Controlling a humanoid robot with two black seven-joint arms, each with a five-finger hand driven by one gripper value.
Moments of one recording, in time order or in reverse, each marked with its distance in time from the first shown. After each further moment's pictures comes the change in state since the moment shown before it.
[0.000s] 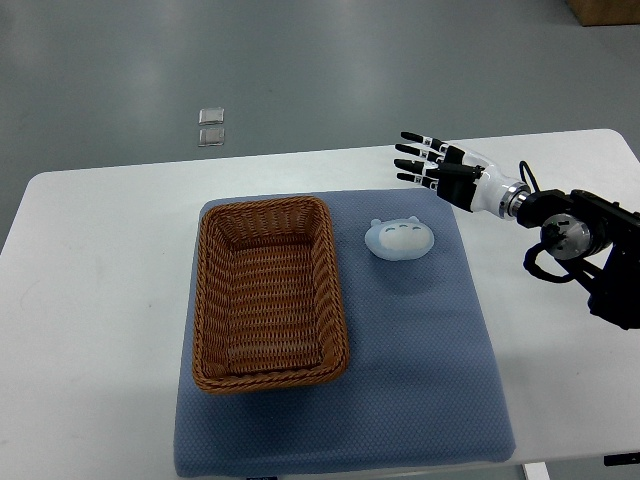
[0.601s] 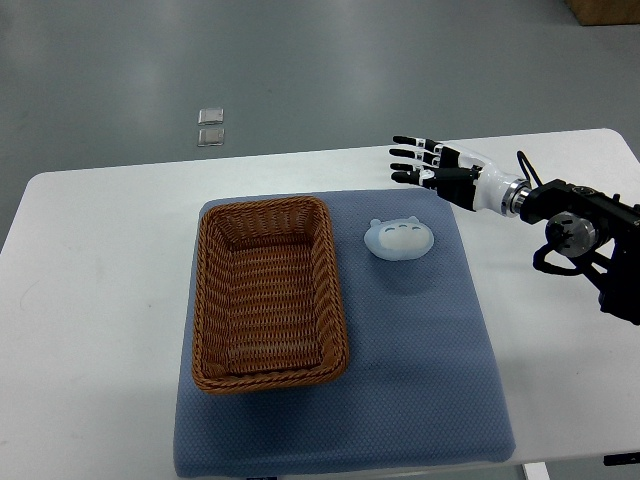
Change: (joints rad) left arm -0.008 0.000 0.003 -0.001 0.000 0.001 0.000; right arm 0.023 -0.020 0.001 0.006 -0.258 0.068 0.034
